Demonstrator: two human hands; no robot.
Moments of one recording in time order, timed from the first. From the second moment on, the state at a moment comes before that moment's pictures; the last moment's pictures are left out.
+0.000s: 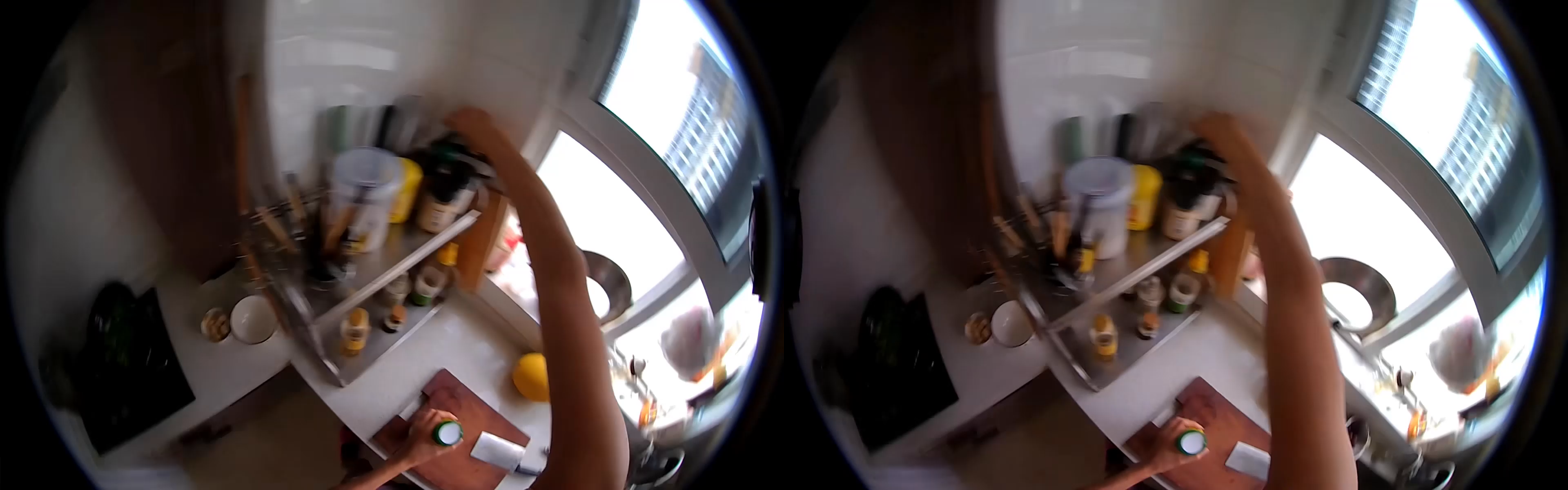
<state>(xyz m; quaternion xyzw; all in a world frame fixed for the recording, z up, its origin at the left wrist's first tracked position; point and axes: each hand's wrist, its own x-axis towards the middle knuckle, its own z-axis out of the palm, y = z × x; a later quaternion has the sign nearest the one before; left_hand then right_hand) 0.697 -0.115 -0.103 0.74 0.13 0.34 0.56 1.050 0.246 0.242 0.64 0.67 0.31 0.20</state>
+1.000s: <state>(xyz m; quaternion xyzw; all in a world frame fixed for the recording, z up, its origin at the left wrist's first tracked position) 0.707 -0.127 -0.111 0.84 0.01 0.27 0.47 0.841 -0.363 0.094 0.71 0.28 -0.51 -0.40</state>
